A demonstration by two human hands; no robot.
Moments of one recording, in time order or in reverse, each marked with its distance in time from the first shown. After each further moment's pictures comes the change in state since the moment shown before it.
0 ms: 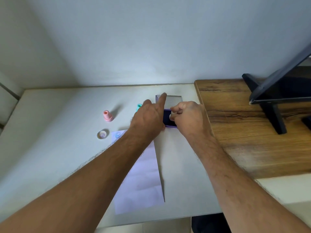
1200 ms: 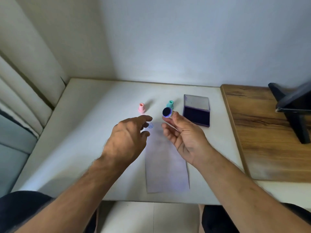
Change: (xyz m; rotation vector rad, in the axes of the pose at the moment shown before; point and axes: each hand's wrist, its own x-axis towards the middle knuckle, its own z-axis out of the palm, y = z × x) left_hand -0.130 -0.100 -0.029 -0.326 0.314 -0.130; right_hand -0.085 -0.075 0.035 1.358 -0.409 0.588
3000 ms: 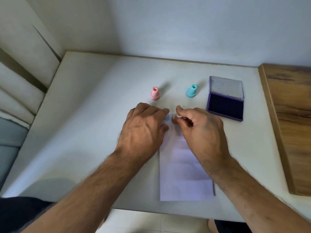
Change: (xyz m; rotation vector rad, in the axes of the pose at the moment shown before) left_hand 0.025 -0.025 0.035 0.289 -0.067 0.162; right_hand 0.046 0.031 -0.019 -1.453 0.049 -0.939
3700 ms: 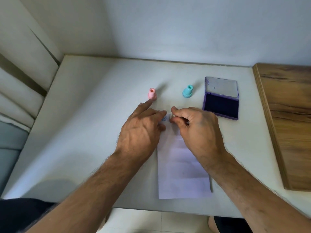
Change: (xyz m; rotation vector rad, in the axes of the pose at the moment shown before) left_hand 0.001 -0.005 0.010 -0.019 0.059 0.049; right_hand 0.005 -0.001 -0.003 0.010 -0.005 -0.048
